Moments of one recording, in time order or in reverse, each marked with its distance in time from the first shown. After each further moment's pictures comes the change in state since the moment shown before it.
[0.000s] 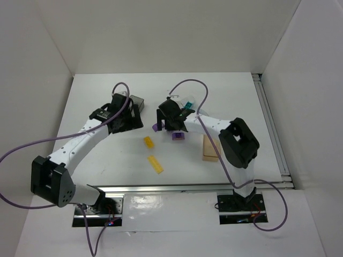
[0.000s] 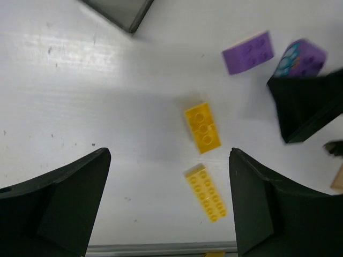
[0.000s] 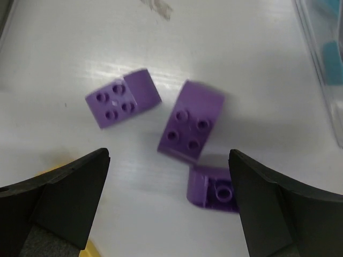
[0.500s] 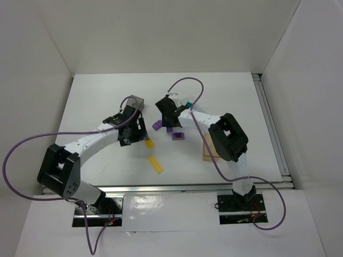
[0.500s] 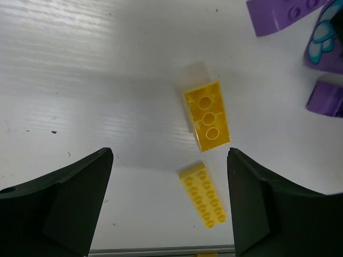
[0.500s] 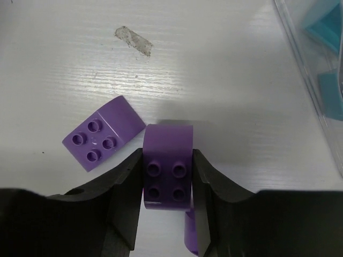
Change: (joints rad) left arm -0.046 0.073 -0.177 0.090 0.040 -0.127; right arm -0.026 0.186 0.176 -0.027 0.064 0.016
